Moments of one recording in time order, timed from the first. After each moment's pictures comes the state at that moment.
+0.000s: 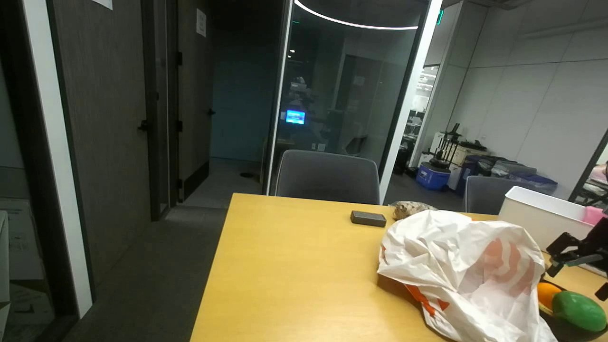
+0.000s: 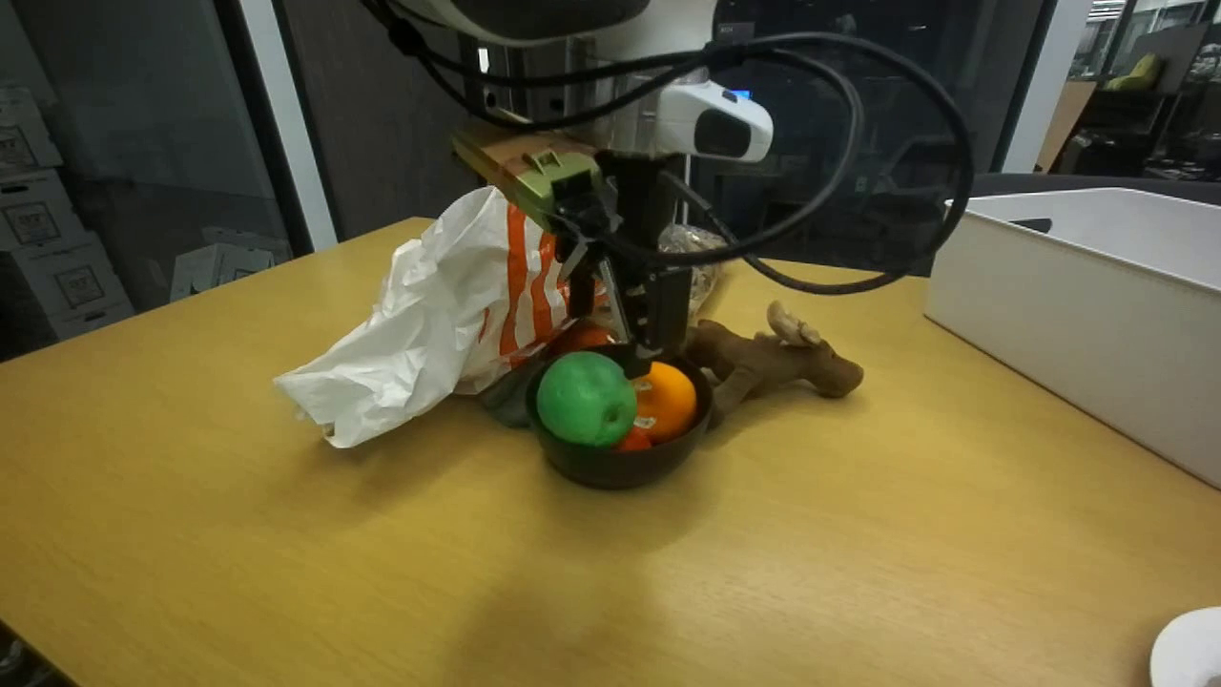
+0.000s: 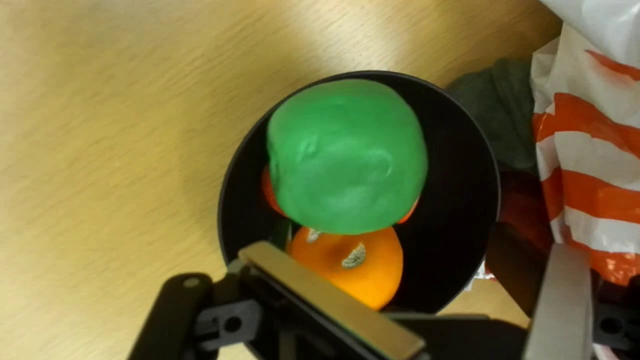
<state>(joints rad) -0.21 -0.04 -0.20 -2.29 0.16 2.26 0.04</state>
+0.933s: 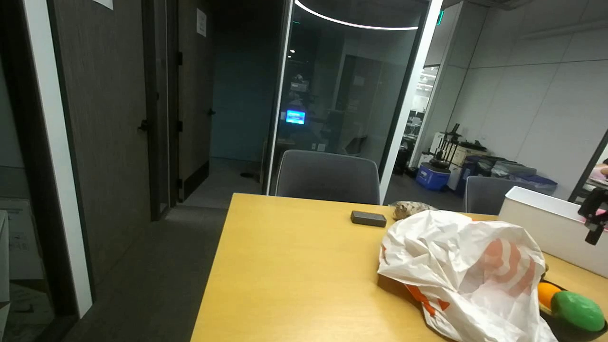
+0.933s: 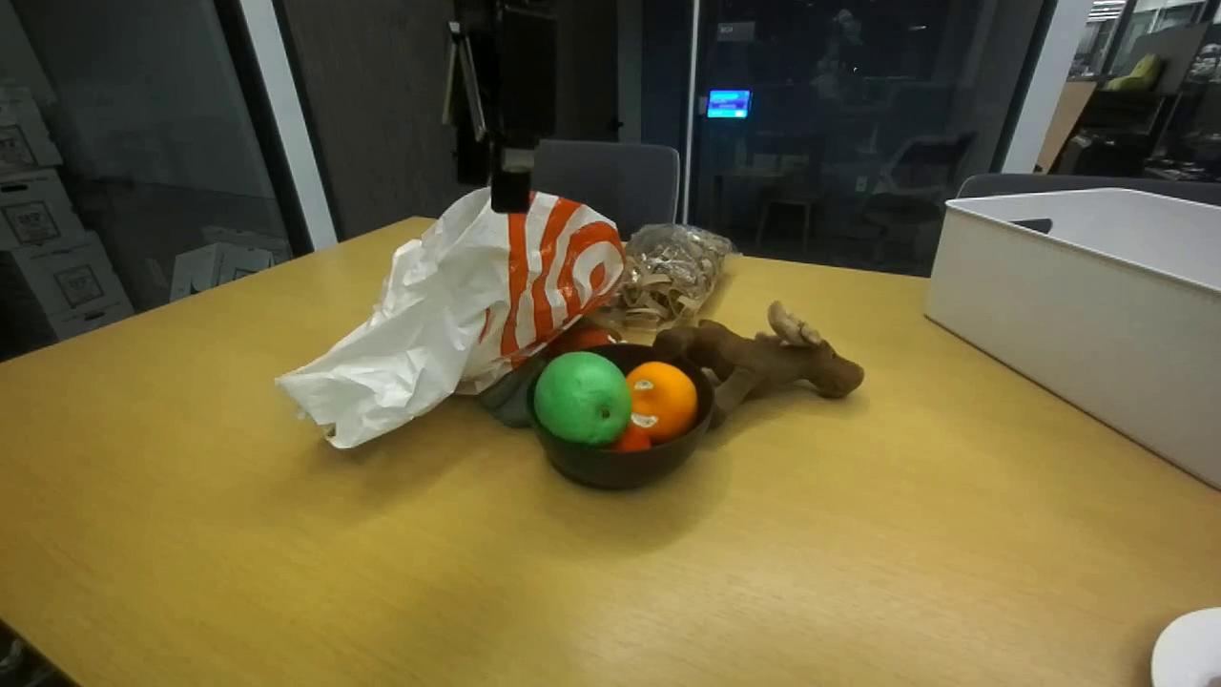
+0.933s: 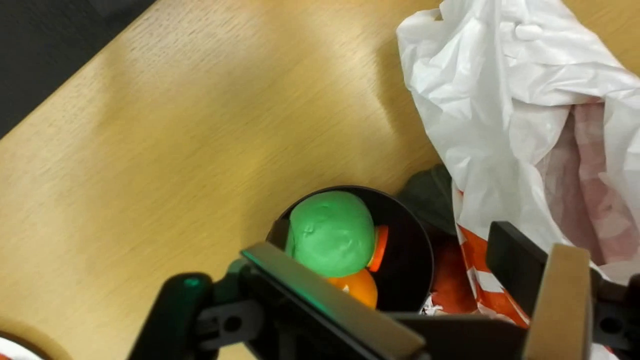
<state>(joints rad) -0.17 -0.30 -0.12 -2.20 -0.01 1.79 0.33</state>
